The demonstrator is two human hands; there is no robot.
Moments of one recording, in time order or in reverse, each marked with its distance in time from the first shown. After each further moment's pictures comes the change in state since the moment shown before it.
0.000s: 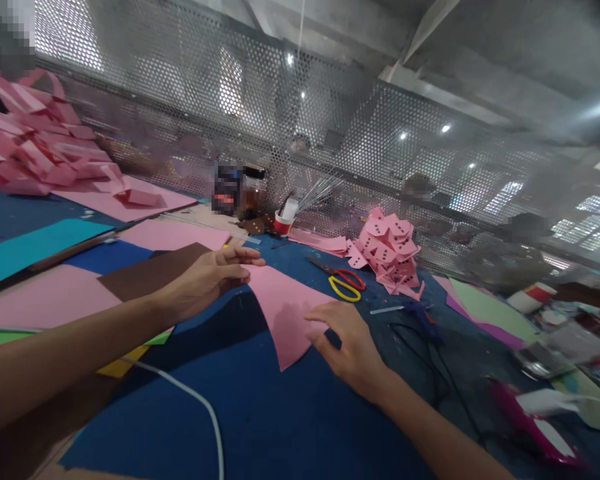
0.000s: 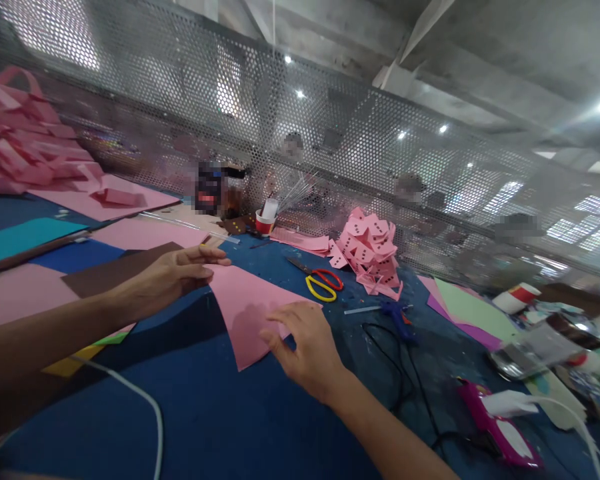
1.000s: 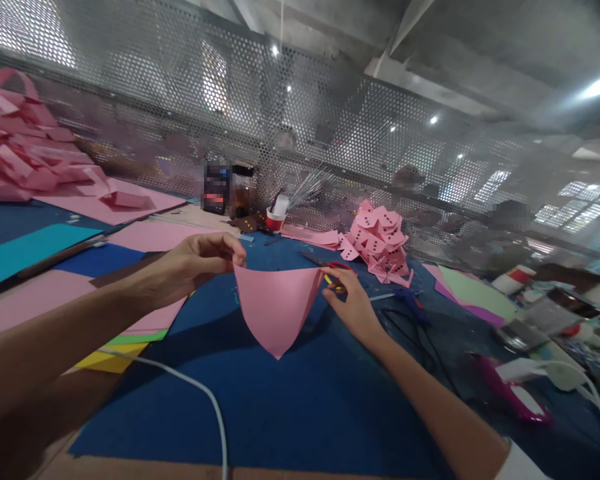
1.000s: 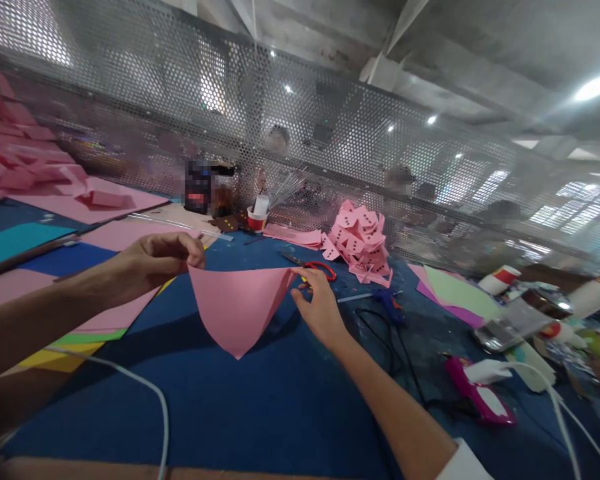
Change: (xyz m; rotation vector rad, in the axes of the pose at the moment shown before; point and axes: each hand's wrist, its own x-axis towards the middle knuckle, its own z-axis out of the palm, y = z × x) left_hand -0.011 0.035 -0.002 0.157 -0.222 0.161; right_hand 0.010 0.054 0.000 0.195 0.114 0.361
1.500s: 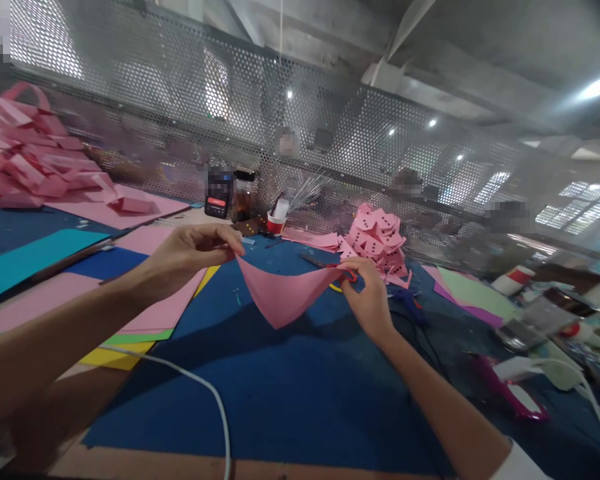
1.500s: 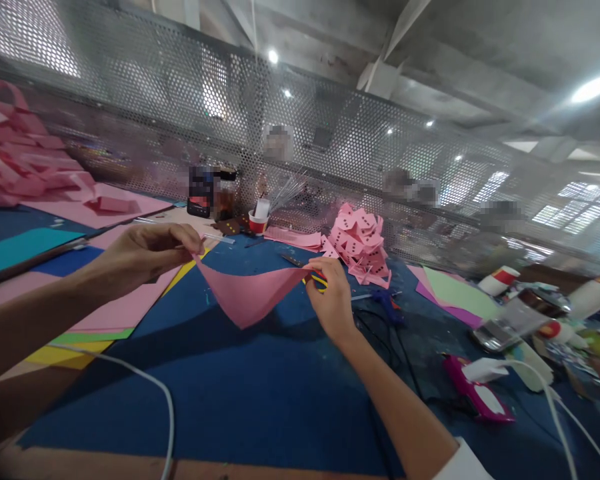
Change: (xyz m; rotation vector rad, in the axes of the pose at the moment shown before) left_hand -0.001 0.015 -0.003 0.289 0.068 0.248; right_hand 0.009 -0.027 -0.026 -0.127 0.308 -0.276
